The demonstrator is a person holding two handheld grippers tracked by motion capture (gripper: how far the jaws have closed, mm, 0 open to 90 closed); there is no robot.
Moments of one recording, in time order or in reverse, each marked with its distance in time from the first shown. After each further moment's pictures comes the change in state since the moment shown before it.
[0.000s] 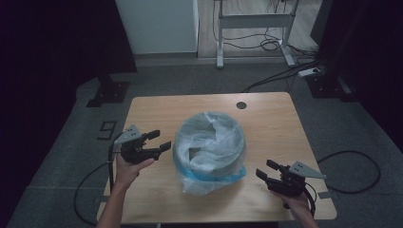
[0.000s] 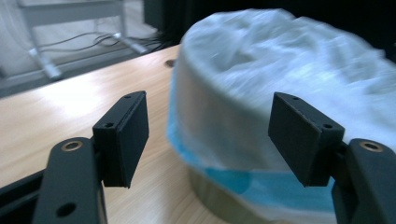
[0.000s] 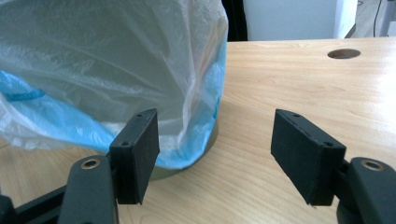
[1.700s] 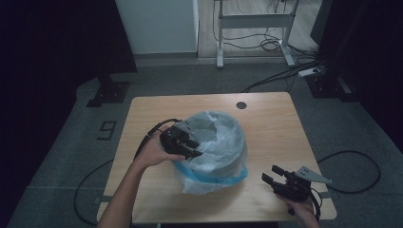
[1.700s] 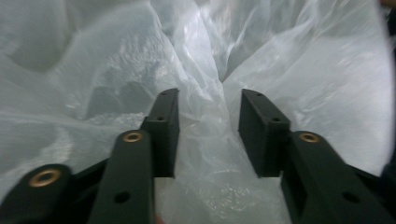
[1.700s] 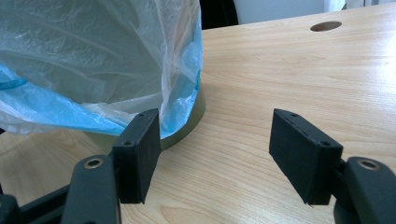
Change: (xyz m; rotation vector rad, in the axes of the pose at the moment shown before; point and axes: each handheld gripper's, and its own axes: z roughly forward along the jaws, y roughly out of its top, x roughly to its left) left arm -0.045 0.065 0.087 0.550 -0.294 0.262; right arm -0.012 -0.019 -0.014 0.021 -0.028 0.077
